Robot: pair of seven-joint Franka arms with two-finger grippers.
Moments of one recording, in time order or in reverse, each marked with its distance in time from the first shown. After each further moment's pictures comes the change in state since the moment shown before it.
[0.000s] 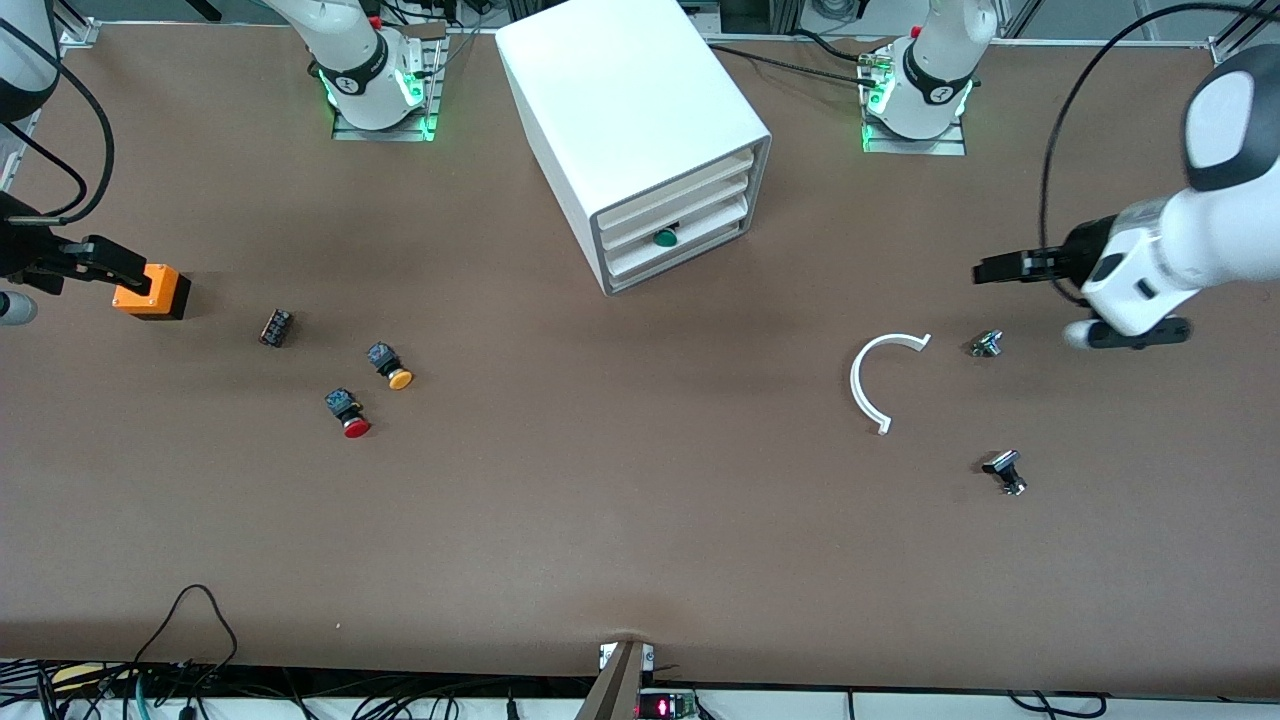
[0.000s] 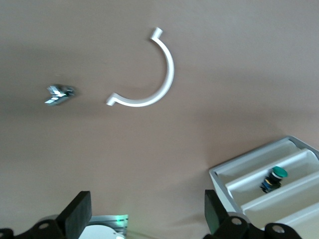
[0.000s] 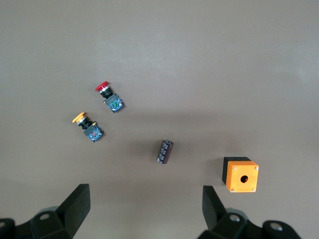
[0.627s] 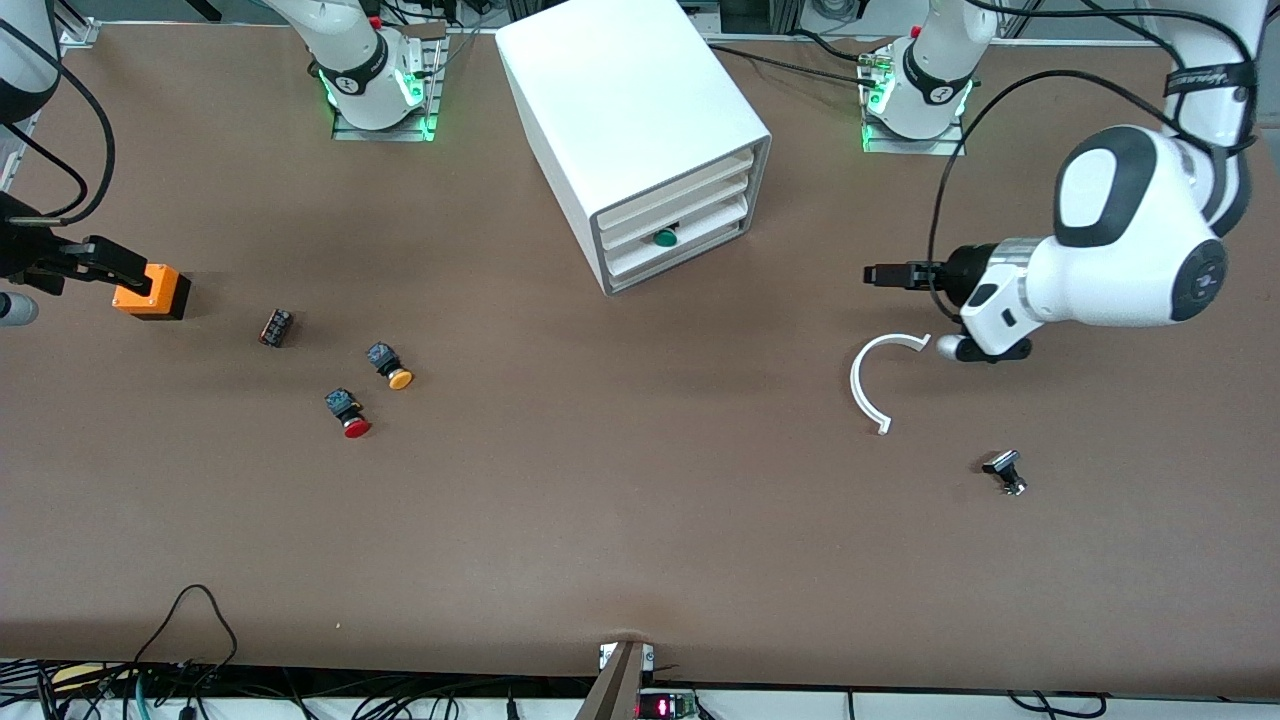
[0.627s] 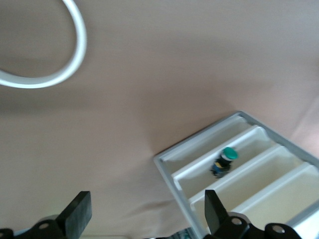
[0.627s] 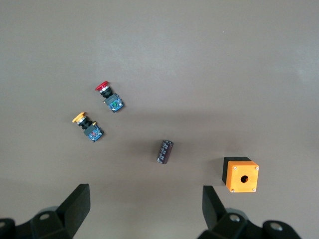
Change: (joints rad) left arm -0.001 0.072 -0.101 -0.150 -0.269 0.133 0.030; right arm 0.000 0.002 0.000 0.000 0.000 0.000 0.000
